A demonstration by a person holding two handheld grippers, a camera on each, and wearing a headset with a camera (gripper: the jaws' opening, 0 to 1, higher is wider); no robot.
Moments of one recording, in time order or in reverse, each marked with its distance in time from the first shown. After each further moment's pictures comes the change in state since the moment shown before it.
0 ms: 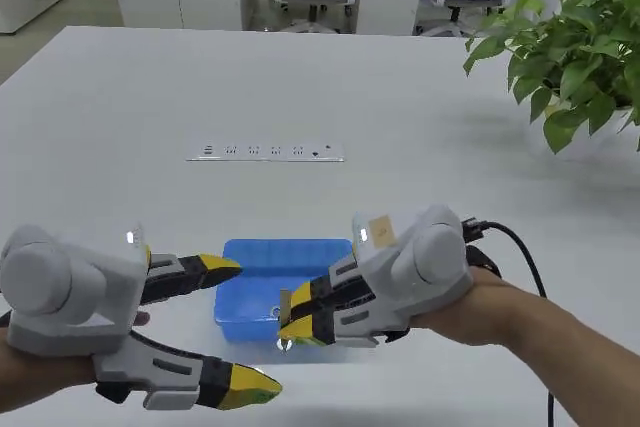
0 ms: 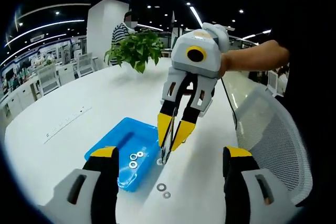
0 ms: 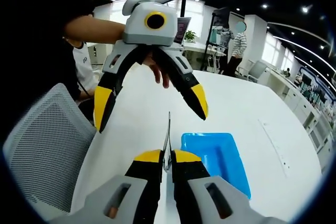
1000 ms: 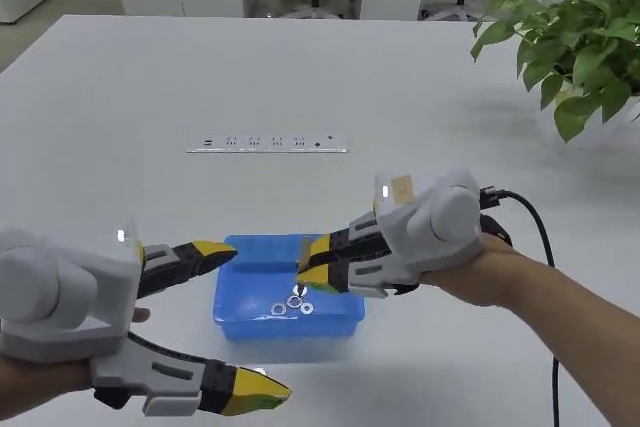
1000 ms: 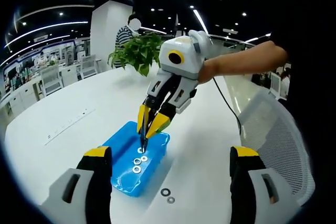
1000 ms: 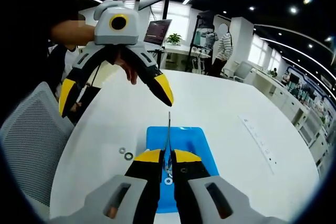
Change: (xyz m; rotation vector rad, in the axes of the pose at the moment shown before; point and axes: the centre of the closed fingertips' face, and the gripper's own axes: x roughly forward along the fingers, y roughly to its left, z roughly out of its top) left arm 0.007 0.011 0.008 -0.010 -0.027 0.022; right arm -0.007 -0.059 -0.021 0.021 -0.023 -0.115
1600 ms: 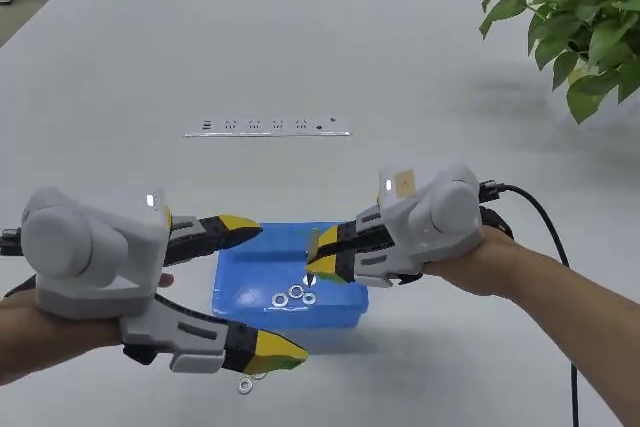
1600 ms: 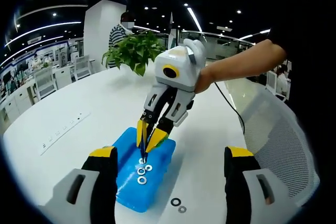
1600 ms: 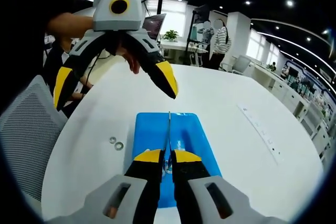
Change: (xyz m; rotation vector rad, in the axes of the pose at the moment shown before) left arm 0.029 0.018 0.008 0.031 0.017 -0.052; right arm 0.010 -0.015 -0.030 0.036 0.021 -0.002
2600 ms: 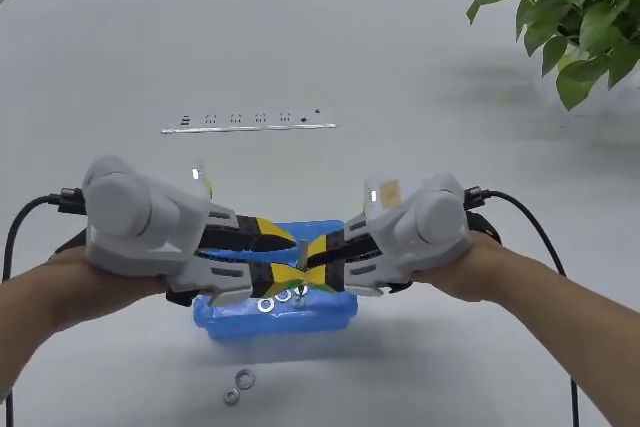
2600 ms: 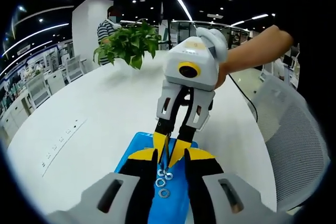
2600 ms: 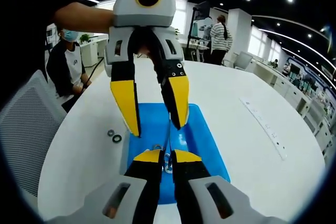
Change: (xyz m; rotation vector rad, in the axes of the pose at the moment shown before) left arm 0.043 0.033 -0.003 0.100 0.086 -0.044; right arm 0.006 0.000 -0.016 0.012 0.016 0.020
